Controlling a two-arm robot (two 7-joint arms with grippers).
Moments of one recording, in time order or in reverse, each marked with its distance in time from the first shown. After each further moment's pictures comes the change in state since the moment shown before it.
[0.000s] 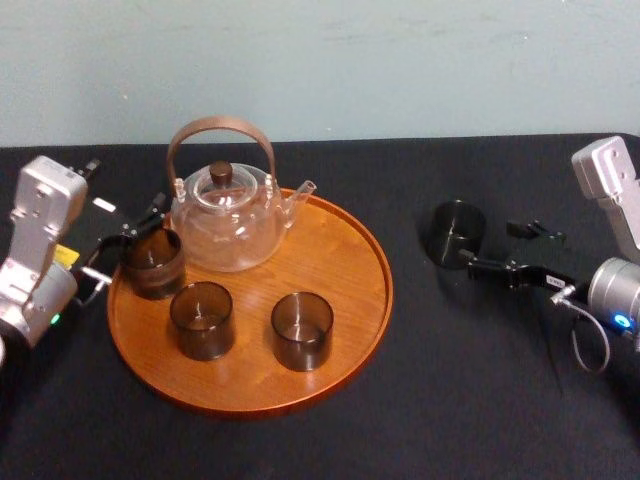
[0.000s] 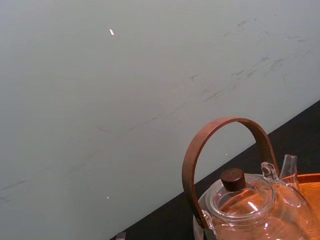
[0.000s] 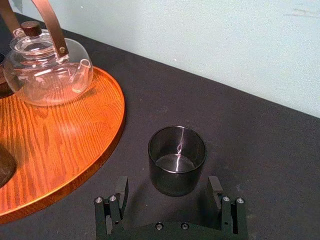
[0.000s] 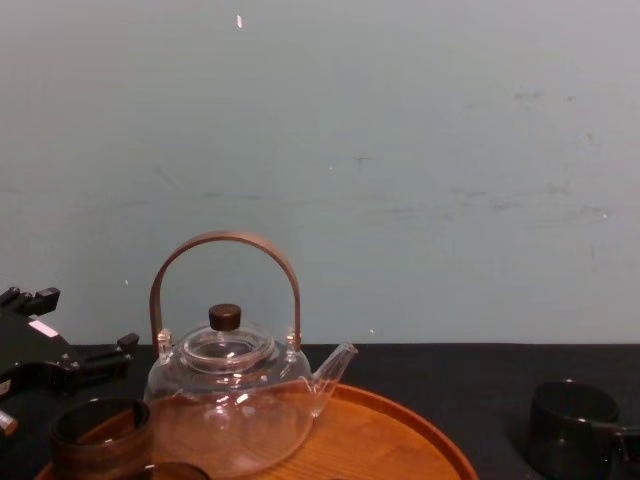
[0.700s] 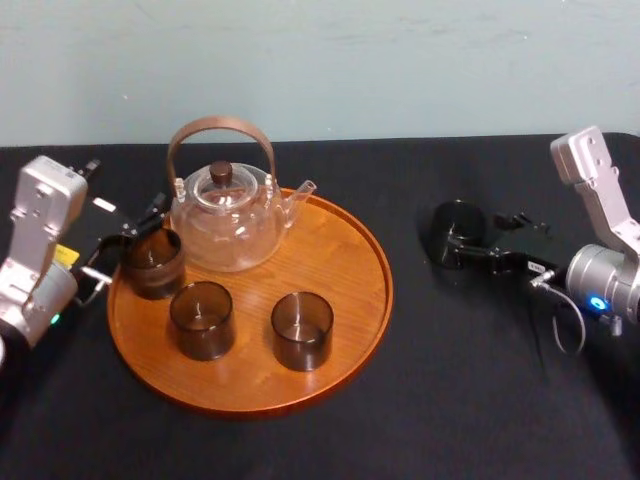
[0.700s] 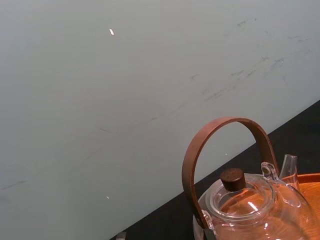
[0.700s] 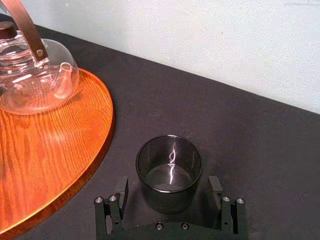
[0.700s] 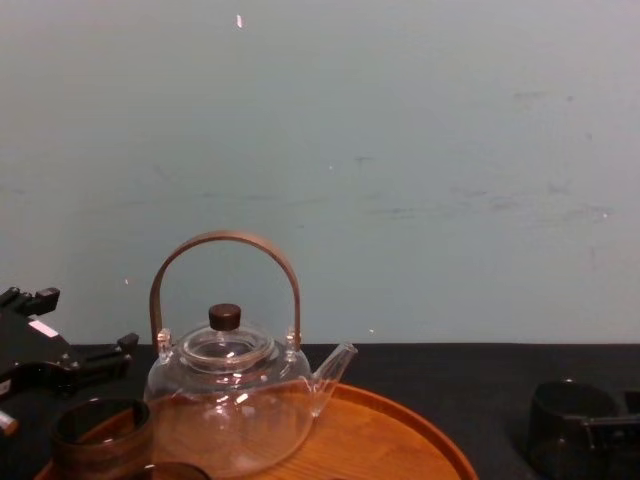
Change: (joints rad) left arm 0.000 0.000 0.000 0.000 0.000 0.000 0.000; right arm 0.093 -0.082 -0.018 0.120 -0.037 0.023 0.006
